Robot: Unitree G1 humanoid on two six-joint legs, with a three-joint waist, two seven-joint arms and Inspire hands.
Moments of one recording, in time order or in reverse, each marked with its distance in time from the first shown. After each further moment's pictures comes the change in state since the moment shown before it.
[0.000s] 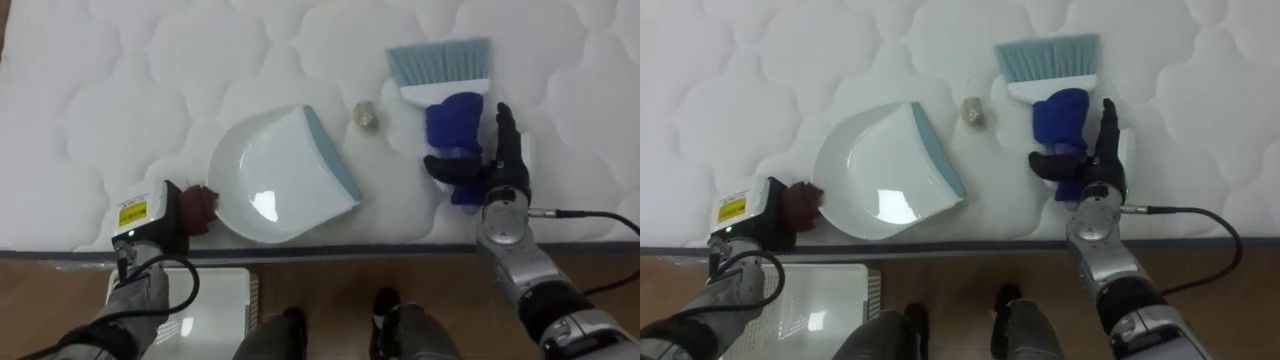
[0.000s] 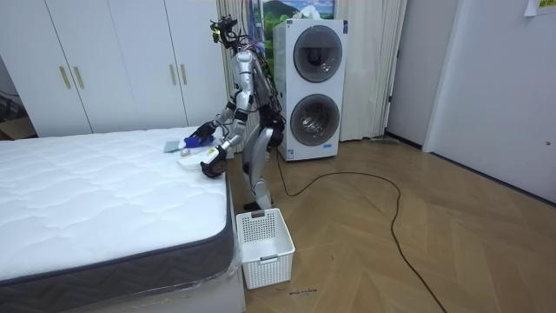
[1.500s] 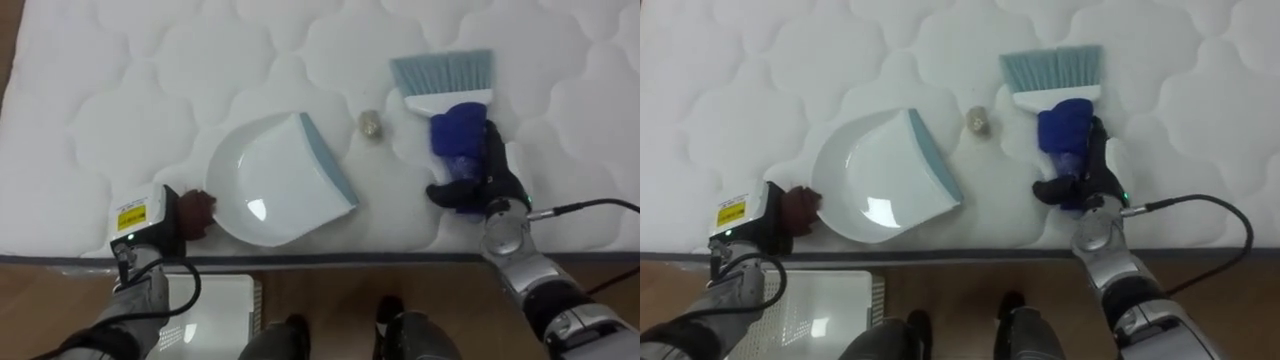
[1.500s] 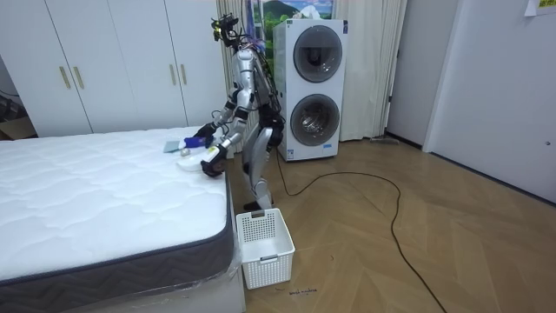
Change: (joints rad) left arm 0.015 -0.010 0.014 -0.019 0.021 0.059 -0.022; right arm -0.030 -0.020 0.044 0.148 -0.314 0.063 0.055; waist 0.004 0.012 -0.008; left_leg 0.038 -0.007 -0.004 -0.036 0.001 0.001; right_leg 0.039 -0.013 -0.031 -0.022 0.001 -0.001
